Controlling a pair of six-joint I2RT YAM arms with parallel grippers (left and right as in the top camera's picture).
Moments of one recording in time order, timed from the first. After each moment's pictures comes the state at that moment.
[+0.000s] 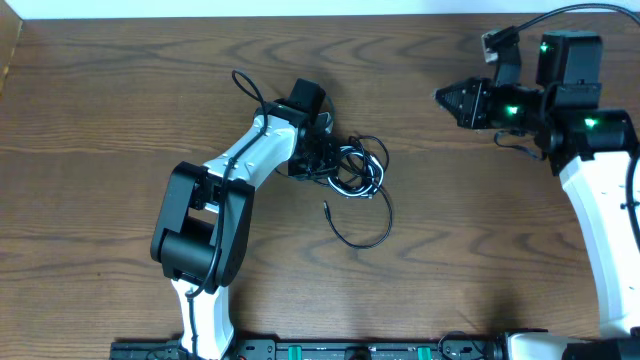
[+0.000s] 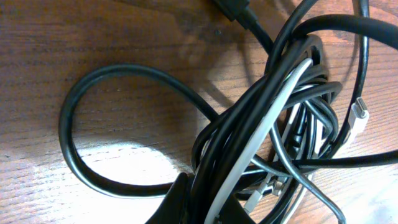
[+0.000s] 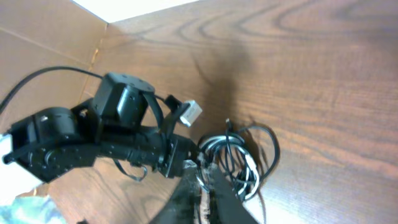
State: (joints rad) left arm -0.38 2.04 1.39 -0.74 0.40 -0.43; right arm 0.06 1.48 1.40 -0.72 -0.67 0.25
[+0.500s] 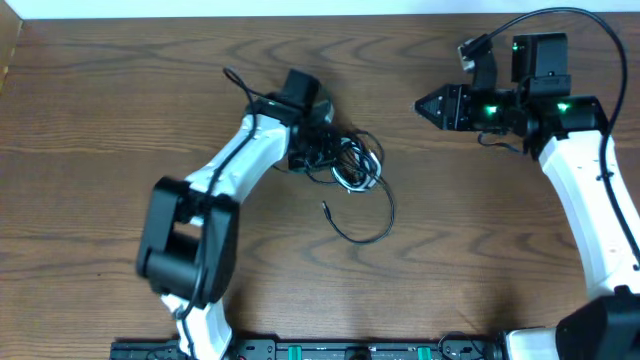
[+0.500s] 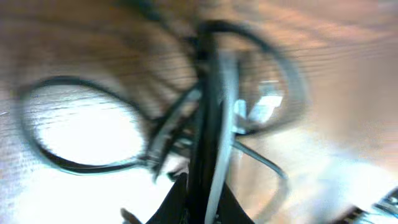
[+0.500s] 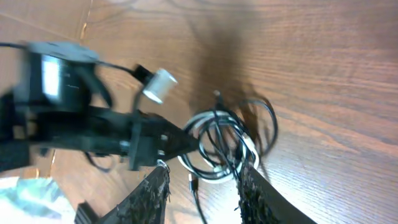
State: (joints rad) left arm -0.36 1.93 1.39 -0.73 0.50 -0.43; right arm 0.10 1.58 1.40 -0.74 -0.68 0.23
